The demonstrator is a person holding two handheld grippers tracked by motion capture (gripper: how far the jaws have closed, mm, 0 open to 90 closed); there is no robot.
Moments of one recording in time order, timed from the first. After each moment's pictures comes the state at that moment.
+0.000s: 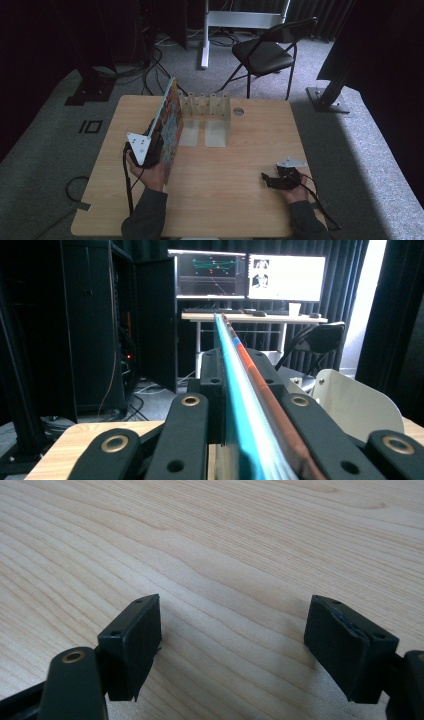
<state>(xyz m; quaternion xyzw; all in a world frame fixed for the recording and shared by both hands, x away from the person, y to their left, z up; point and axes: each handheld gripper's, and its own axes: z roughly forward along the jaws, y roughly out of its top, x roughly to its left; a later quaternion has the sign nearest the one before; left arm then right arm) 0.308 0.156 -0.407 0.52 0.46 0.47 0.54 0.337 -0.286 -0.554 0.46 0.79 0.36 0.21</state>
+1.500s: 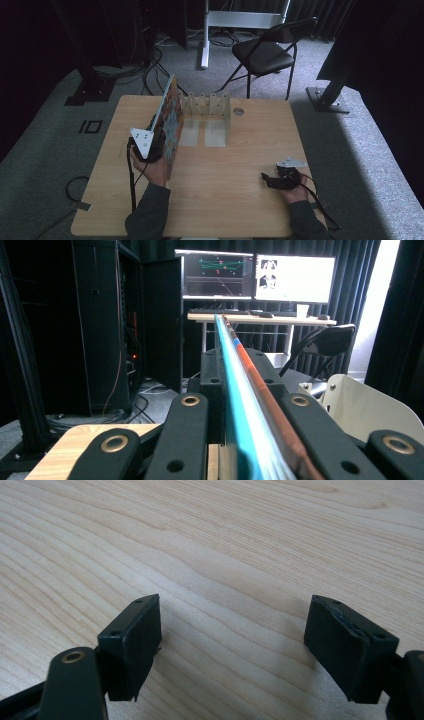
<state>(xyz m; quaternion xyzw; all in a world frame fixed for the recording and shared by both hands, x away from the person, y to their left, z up) 0.325 0.151 -0.409 0.52 0.46 0.48 0.54 0.337 -0.286 -0.554 0.46 0.79 0.36 0.21</state>
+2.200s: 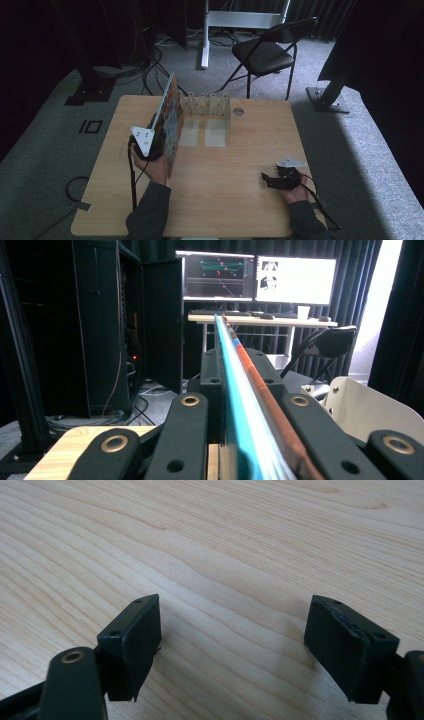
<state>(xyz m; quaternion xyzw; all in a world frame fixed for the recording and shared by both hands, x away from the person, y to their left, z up) 0.331 0.150 -0.410 0.51 0.47 0.48 0.54 0.337 -0.286 -0.554 0.46 0.79 0.36 0.21</state>
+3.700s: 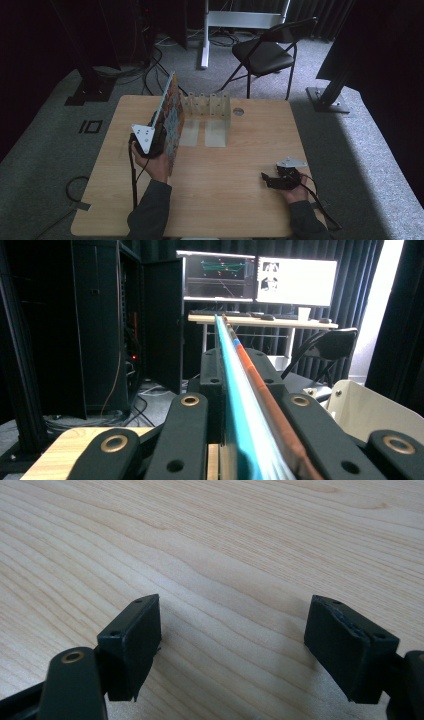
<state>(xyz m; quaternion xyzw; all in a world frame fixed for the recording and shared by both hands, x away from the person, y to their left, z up) 0.339 0.150 -0.411 0.51 0.47 0.48 0.54 0.337 -0.286 -0.554 0.46 0.79 0.36 0.21</state>
